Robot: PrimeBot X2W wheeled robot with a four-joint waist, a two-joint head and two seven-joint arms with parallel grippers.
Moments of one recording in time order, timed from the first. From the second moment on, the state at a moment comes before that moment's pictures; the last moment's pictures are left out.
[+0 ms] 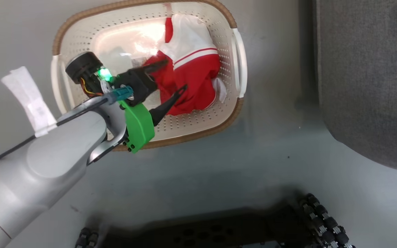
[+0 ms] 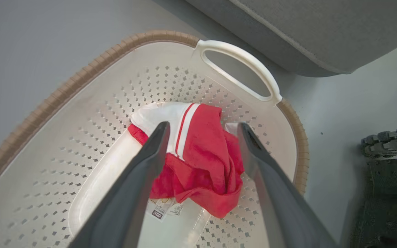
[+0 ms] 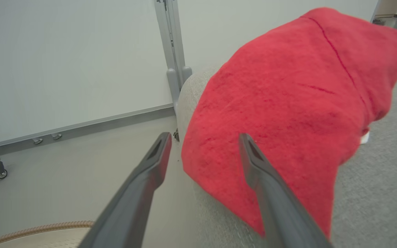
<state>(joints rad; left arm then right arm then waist) -1.10 0.51 -1.28 0.37 -0.71 -0.13 -0.10 -0.08 -0.05 -0.25 -0.49 0.32 0.13 -0.26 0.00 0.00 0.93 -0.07</state>
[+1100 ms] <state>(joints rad) -1.04 0.44 -1.28 0.68 -0.67 -0.13 0.06 0.01 -0.05 -0.26 -0.51 0.43 0.13 -0.26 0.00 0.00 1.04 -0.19</state>
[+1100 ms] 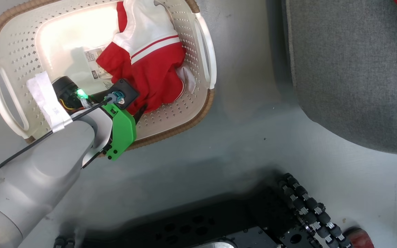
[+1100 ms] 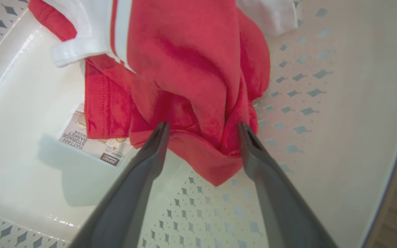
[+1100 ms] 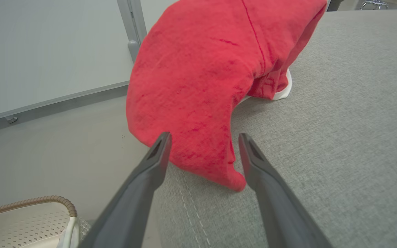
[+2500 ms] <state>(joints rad) -0.97 0.44 -1.15 0.41 -0.80 -0.13 -0.26 -0.10 -0.05 -0.12 -0.44 0.22 0.13 -0.26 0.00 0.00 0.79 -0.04</state>
